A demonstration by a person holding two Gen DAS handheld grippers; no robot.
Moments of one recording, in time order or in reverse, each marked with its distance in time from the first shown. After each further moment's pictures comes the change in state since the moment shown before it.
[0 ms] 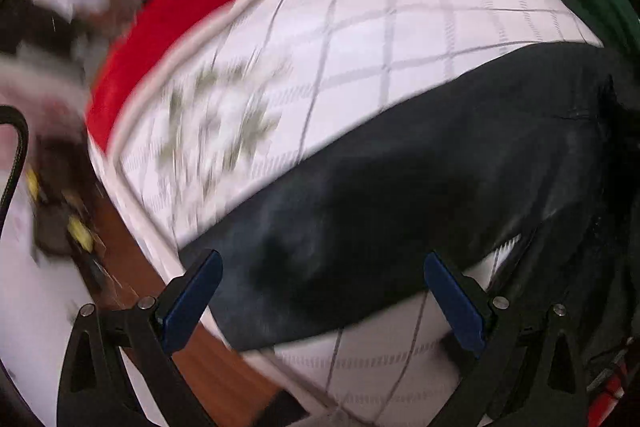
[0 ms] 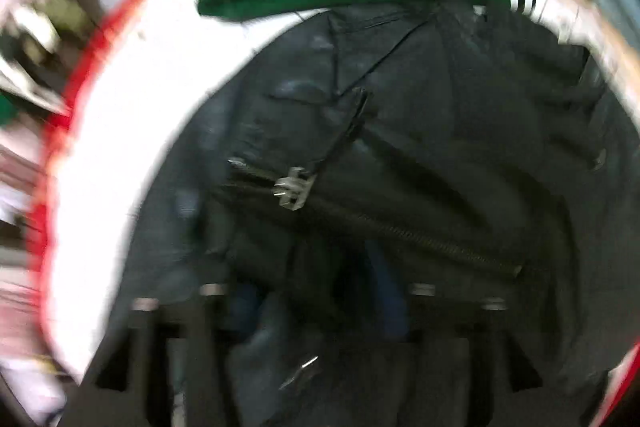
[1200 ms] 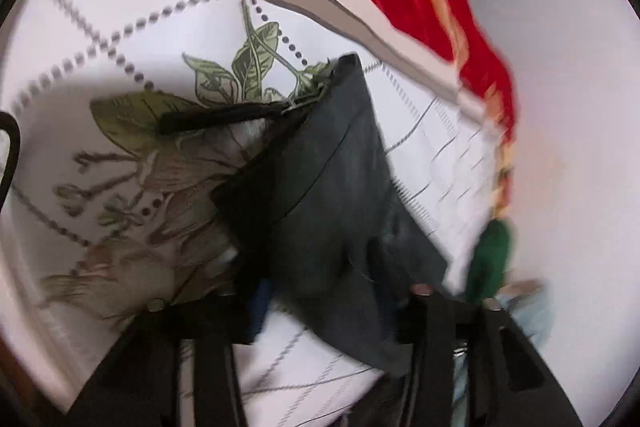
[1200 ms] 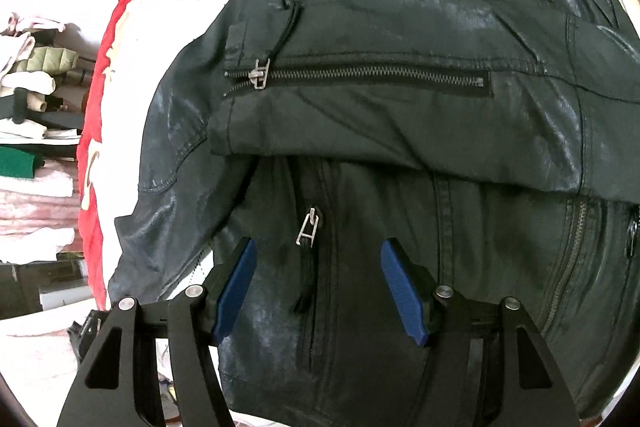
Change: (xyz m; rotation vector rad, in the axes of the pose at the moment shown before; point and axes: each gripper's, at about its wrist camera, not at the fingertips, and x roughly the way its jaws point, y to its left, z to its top) left arm 0.135 0.163 0.041 -0.820 -0.114 -0.886; right arm -0.025 -0.024 -0.052 0.208 0.151 0.042
